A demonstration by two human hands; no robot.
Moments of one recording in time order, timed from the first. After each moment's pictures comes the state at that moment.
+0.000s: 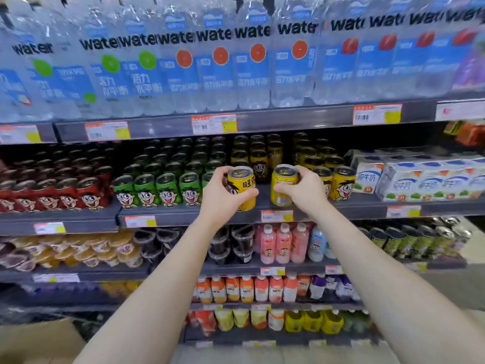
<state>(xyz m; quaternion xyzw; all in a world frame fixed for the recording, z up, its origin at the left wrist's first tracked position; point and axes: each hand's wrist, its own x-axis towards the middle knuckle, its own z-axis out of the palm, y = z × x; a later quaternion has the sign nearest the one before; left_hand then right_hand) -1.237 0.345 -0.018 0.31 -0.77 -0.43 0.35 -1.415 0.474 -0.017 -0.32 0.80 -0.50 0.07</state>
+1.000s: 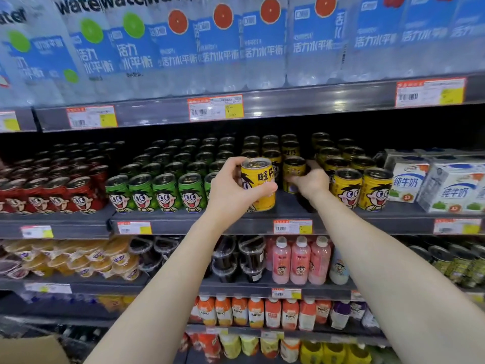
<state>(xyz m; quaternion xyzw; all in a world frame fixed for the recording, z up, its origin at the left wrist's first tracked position) -1.268 0.326 -0.034 0.25 -0.77 -0.44 0.39 -1.503 0.372 -0.080 -0.26 0.81 -0.52 0.05</state>
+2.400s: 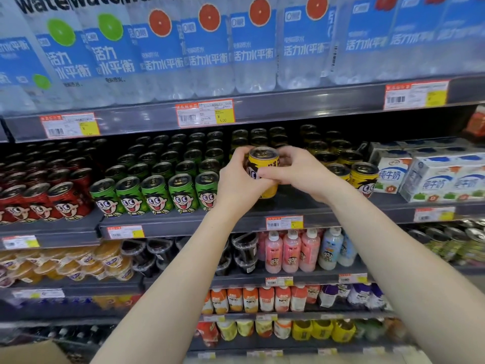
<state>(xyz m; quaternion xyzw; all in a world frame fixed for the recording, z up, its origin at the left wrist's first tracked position) -1.304 0.329 -0.015 0.25 -0.79 -0.40 0.38 -1.433 0.432 0.012 -0.44 0.68 -0.53 0.25</state>
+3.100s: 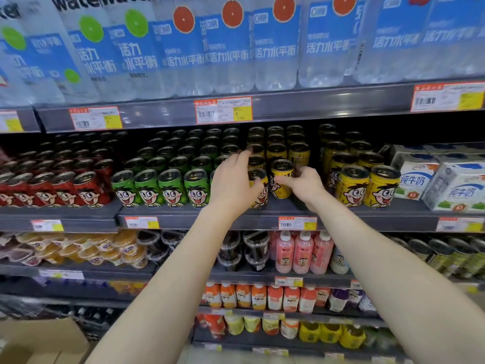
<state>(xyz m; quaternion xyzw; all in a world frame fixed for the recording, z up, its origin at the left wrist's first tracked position) -1.281 0.299 -0.018 0.30 -0.90 -0.09 0.29 -1.469 0.373 -0.072 -0.33 0.73 -0.57 0.18</state>
